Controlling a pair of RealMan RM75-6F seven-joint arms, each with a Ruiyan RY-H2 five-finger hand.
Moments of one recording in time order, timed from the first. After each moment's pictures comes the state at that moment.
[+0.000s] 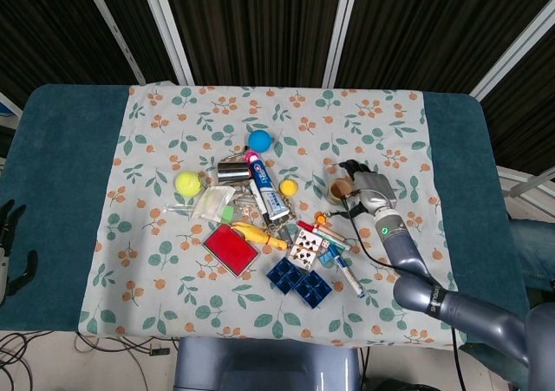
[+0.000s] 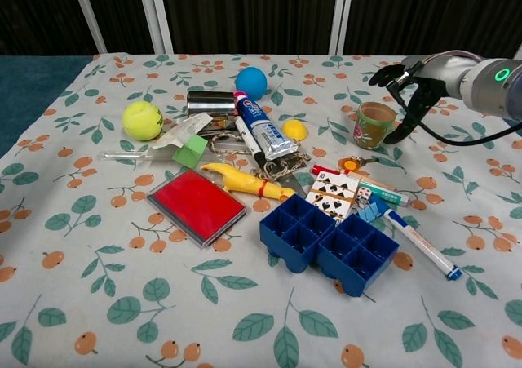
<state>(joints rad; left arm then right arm) -0.07 -1.13 -0.09 -1.63 1.45 1.54 0.02 0.84 -1.55 0.32 -1.28 -0.70 0.76 -0.31</state>
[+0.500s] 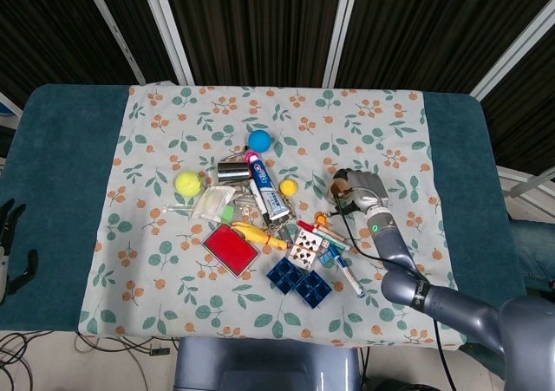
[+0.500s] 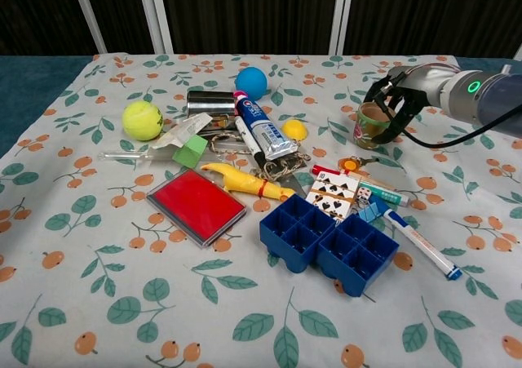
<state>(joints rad) -0.07 -1.12 -0.09 -1.63 1.44 1.53 0.01 0.88 -1.63 0.29 -1.16 -0.67 0.76 -0.32</state>
